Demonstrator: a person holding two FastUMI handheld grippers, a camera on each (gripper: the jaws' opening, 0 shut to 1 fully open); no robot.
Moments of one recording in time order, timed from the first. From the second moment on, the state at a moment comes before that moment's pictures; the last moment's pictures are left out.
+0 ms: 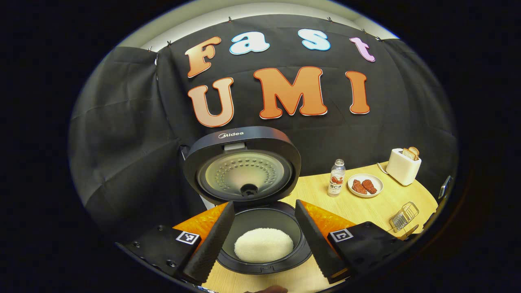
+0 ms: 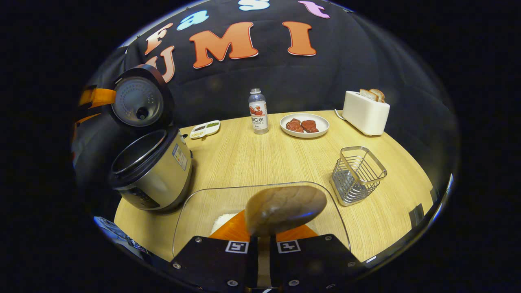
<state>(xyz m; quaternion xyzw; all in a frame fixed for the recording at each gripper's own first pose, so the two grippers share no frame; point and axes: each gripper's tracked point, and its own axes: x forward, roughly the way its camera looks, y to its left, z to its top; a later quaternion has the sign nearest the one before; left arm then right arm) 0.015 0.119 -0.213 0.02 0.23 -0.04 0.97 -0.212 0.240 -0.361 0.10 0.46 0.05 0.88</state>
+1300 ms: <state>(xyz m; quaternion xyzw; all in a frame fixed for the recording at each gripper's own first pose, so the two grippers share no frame) 0.009 0.130 -0.219 0.03 0.25 -0.03 0.97 -0.216 0.274 -0.360 0.30 0.52 0.03 0.80</state>
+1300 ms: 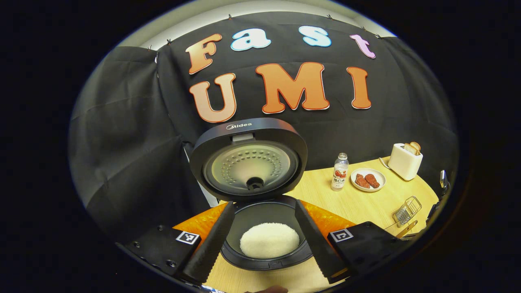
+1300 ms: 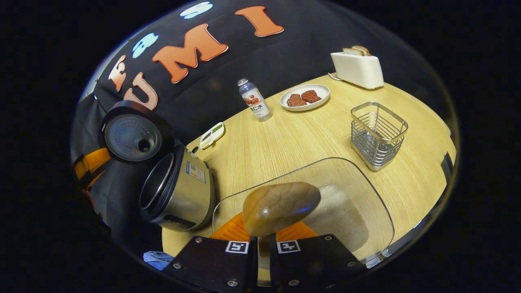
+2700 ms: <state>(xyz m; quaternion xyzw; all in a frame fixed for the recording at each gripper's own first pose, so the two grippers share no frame) 0.010 0.105 -0.164 0.00 0.20 0.02 0.98 -0.133 0.196 -0.288 0.63 0.45 0.09 0.63</state>
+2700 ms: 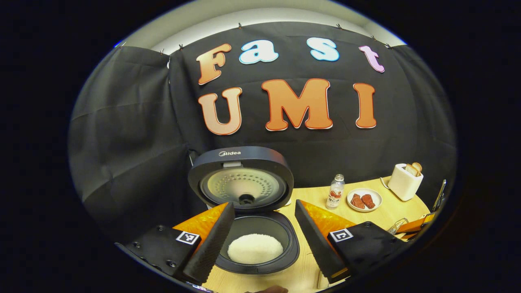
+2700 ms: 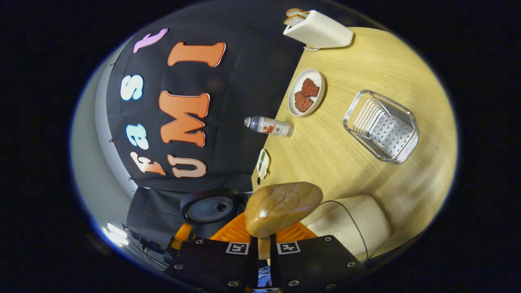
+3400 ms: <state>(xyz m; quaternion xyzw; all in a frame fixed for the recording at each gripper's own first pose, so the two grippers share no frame) -0.067 0.200 -0.133 0.01 0.15 0.16 0.97 -0.067 0.297 -0.225 0.66 0.48 0.22 0.54</state>
